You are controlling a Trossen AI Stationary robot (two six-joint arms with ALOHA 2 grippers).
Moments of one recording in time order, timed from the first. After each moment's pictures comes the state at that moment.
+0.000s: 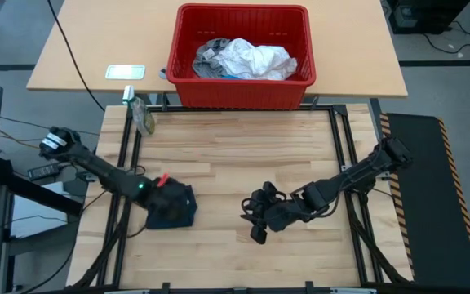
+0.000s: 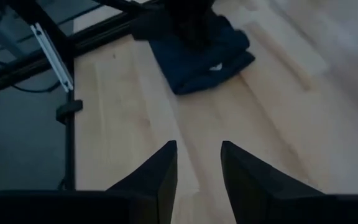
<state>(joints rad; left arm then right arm) -0.47 1.25 0.64 -0.65 -0.24 -1.09 0.45 1.65 1.33 -0.41 0.42 0.68</state>
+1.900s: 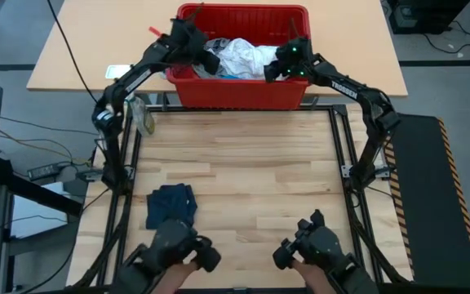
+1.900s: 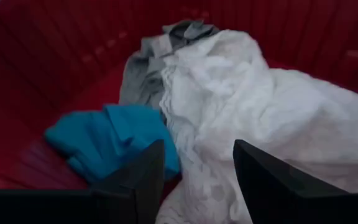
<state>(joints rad) 0.92 1.94 1.98 -0.62 0.15 -0.01 -0.95 1.80 1.50 -0.22 -0.17 0.09</state>
